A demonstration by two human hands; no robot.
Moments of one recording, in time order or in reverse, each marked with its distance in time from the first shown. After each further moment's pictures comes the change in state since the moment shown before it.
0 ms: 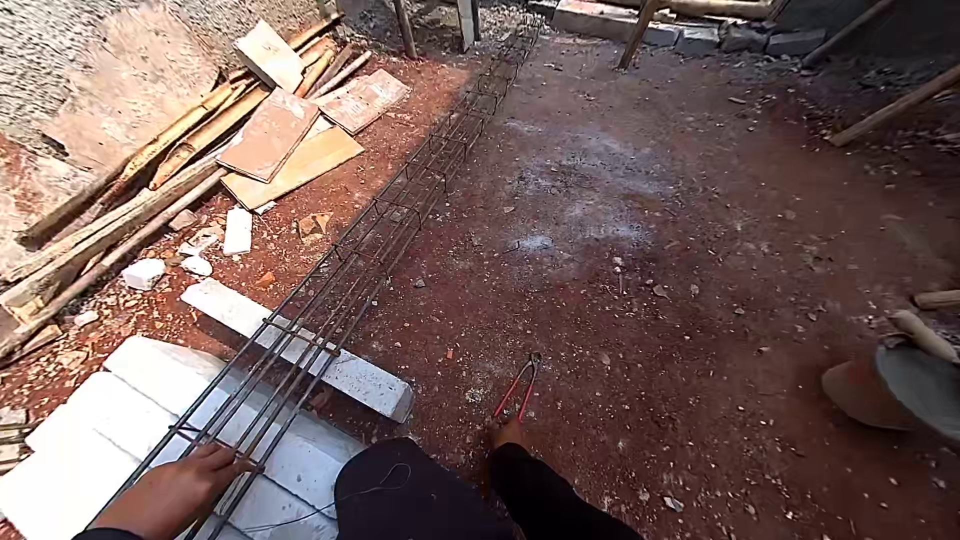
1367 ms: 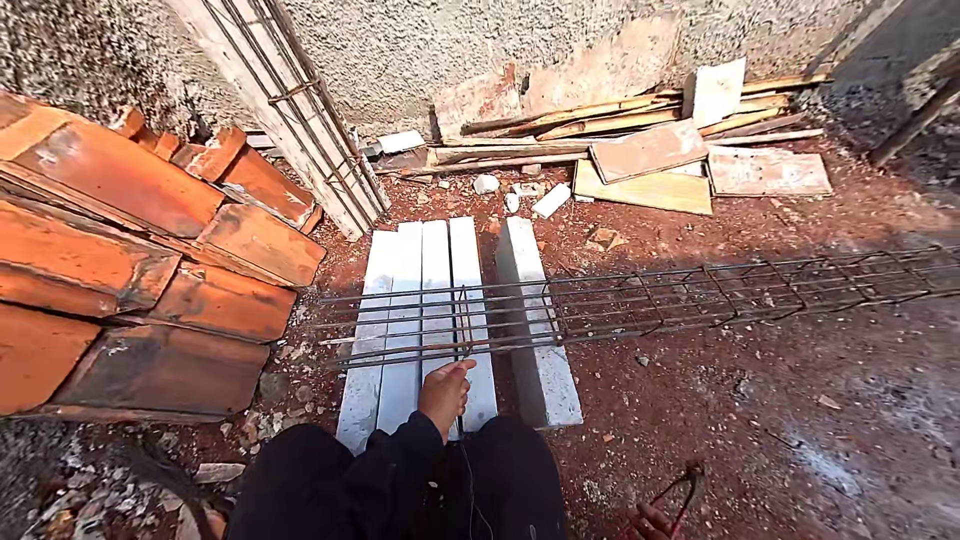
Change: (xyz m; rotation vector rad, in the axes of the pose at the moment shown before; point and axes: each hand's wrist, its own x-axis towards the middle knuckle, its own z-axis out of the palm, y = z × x) left_hand 0.029 0.185 -0.009 -1.979 1.225 -1.362; right_hand -0.029 -0.048 -0.115 0.442 -0.363 -0.546
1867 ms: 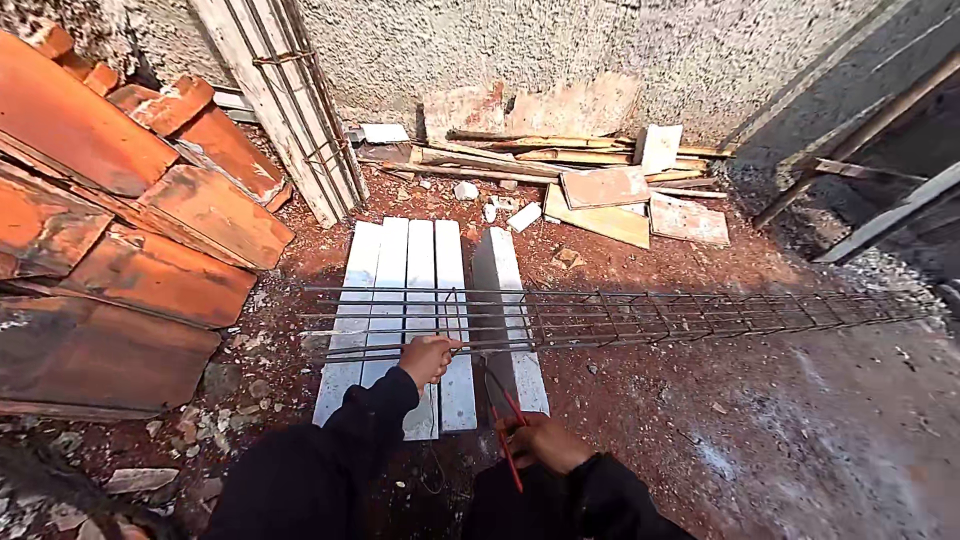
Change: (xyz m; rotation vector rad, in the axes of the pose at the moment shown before) left_hand 0.040 0.049 -0.026 0.141 -0.179 -0.105; right_hand -0.088 -0.193 0.180 -0.793 -0.975 0.016
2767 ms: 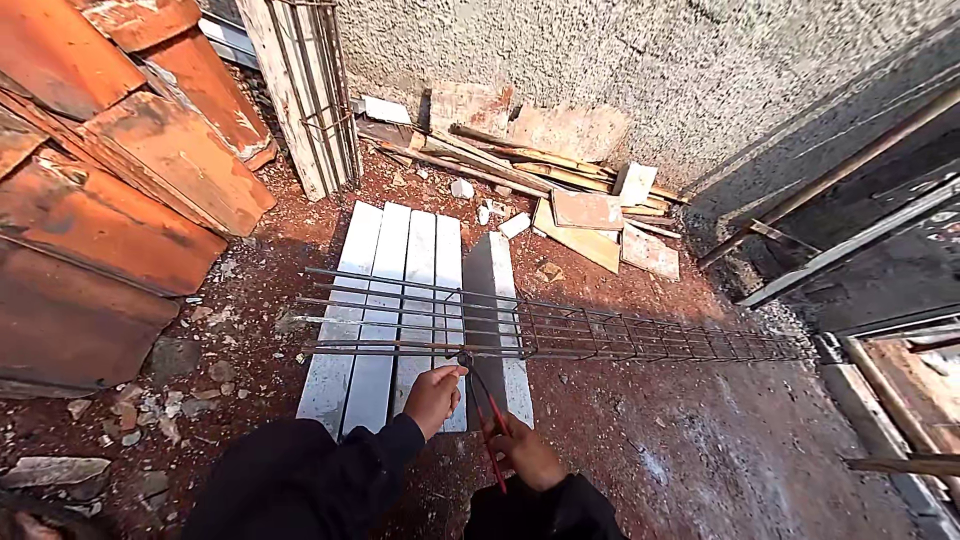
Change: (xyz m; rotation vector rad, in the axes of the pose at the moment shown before) left_hand -0.023 -0.062 0.007 -0.108 -0.069 0.181; right_hand 0.007 -0.007 0.040 -0.008 0.199 -0.053
